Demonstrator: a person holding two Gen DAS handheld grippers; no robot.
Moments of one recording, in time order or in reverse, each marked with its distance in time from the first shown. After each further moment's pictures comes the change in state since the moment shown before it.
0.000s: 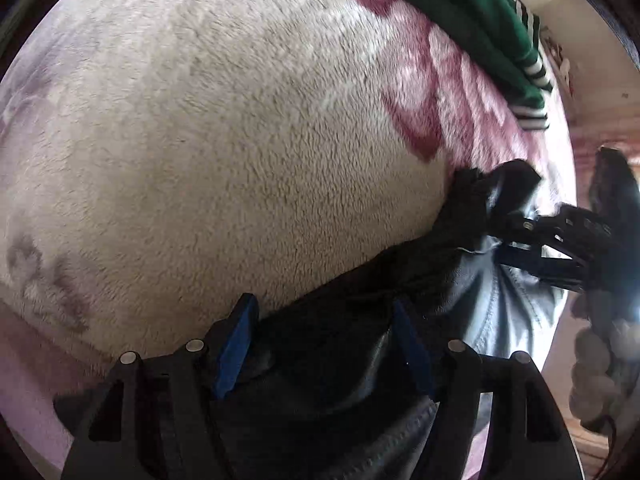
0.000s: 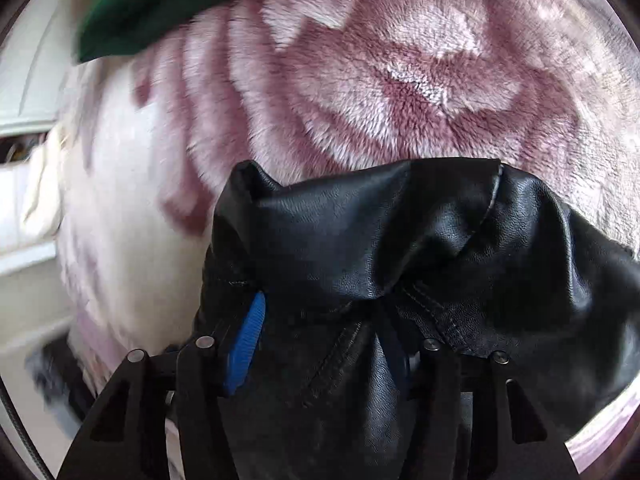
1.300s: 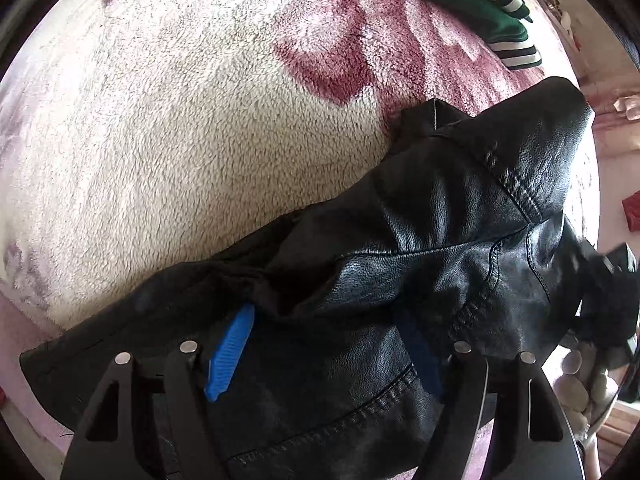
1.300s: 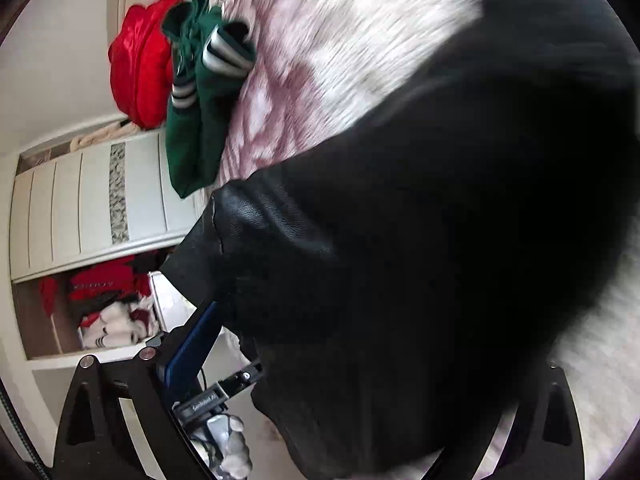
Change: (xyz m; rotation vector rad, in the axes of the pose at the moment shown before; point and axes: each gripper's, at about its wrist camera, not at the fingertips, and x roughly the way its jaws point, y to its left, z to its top) left arm 0.038 -0.071 -0.027 0.110 0.048 0.150; right arm -0.036 -0.220 -0.085 0.247 -0.240 0.728
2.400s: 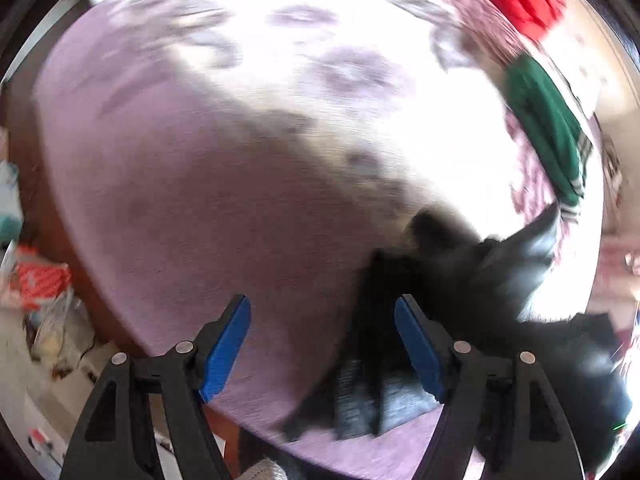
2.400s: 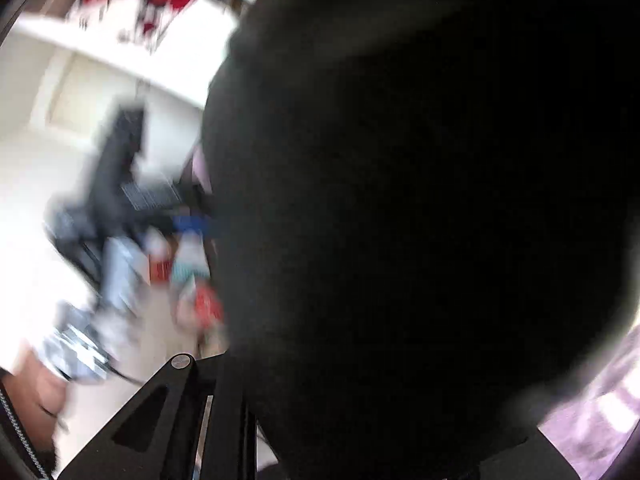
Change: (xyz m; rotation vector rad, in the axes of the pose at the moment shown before) left arm -0.173 0.279 -0.152 -0.487 -0.202 0.020; right arm 0.171 0.249 -0.324 -0.910 0.466 -0.290
